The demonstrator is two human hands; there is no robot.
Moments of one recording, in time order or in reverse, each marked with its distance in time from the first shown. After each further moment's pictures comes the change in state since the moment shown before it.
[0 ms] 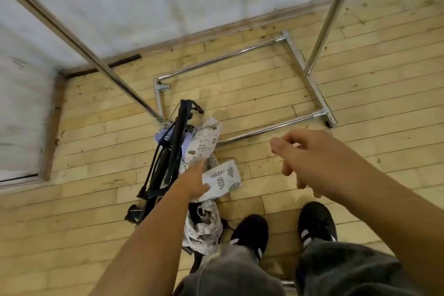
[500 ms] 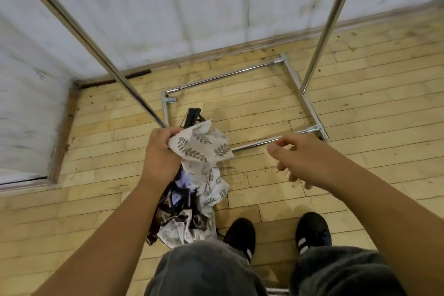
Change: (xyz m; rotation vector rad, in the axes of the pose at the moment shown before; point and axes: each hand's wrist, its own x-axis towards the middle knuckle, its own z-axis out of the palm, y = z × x) left_hand -0.125 0.051 -0.120 -0.472 0.749 0.111; right_hand -0.012 -0.013 -0.015 -0.102 -0.031 -0.040
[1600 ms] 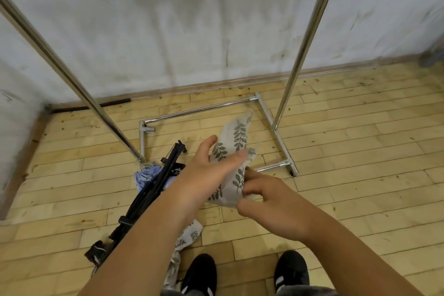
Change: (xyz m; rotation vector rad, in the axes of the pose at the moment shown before) left_hand -0.042 0.176 0.005 -0.581 -0.511 -0.312; right_hand -0.023 -0.010 -0.012 0.138 -0.144 -0.401
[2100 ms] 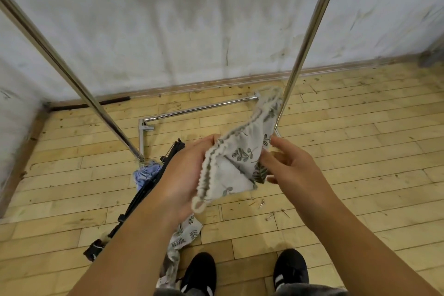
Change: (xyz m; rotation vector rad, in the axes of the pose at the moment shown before) left_hand -0.012 0.006 -0.012 -0.310 -0.035 0.086; right_hand 0.009 0.004 -0.018 0.331 0.459 0.101
